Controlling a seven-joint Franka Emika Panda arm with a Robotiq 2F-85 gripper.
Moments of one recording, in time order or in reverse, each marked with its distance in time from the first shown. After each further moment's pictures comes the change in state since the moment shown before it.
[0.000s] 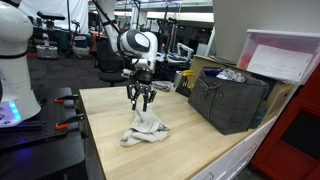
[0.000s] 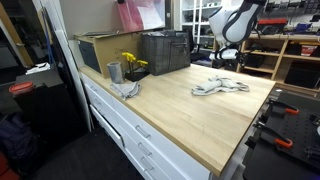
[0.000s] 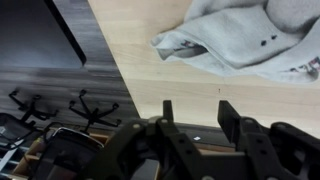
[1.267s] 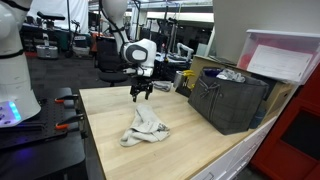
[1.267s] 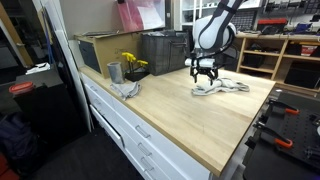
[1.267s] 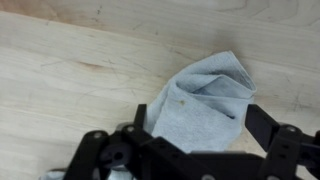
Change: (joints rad) arm -0.471 0.104 0.681 0.114 0.433 0.257 -0.433
